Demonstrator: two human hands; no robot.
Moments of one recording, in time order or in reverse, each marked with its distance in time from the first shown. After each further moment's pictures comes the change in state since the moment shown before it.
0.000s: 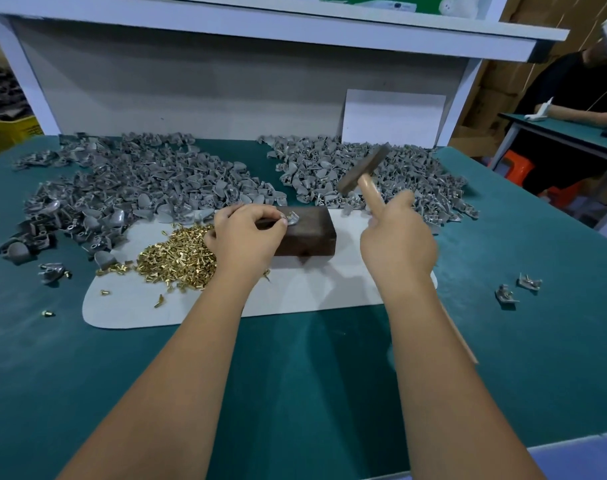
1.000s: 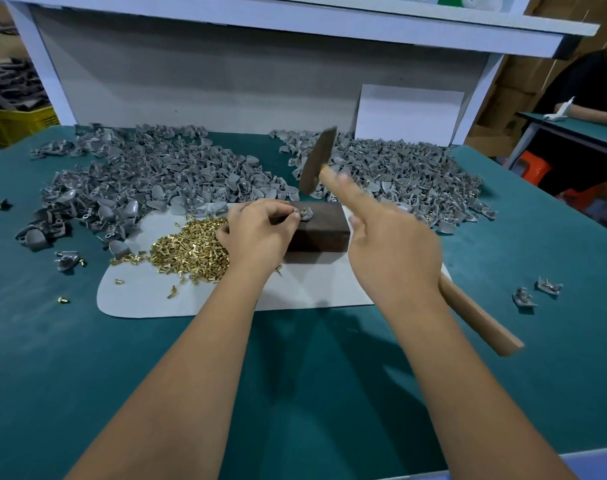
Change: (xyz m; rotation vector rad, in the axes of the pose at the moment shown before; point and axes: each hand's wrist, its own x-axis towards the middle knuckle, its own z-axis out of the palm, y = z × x) left_hand 0.003 -0.004 0.006 -0.018 0.054 -0.006; right_hand -0.032 -0.014 -0.009 -0.057 0.028 -0.466
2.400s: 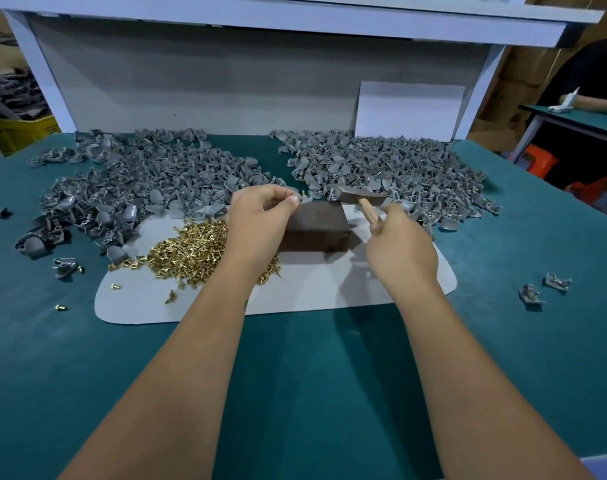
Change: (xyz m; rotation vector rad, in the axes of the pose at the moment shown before) left_hand -0.001 0.016 -0.017 -0.350 -0.132 0.105; right_hand 0.019 0.038 0.040 0.169 -0.184 0.382
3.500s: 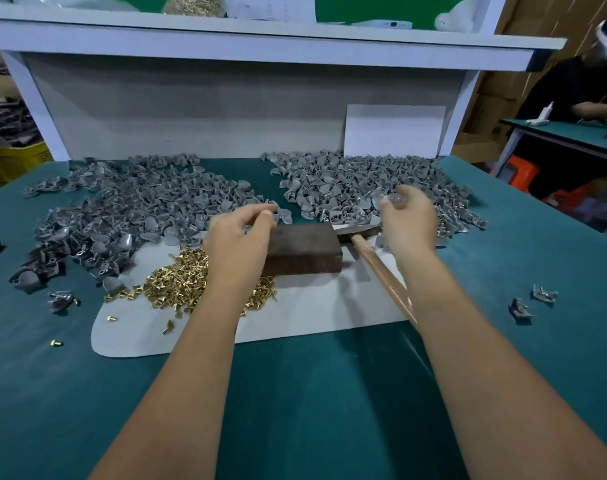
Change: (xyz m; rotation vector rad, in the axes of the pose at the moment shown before) left_hand 0.005 -0.003 -0.012 0.042 0.117 -0.081; right_hand 0.051 -0.008 -0.015 0.614 0.155 0.176
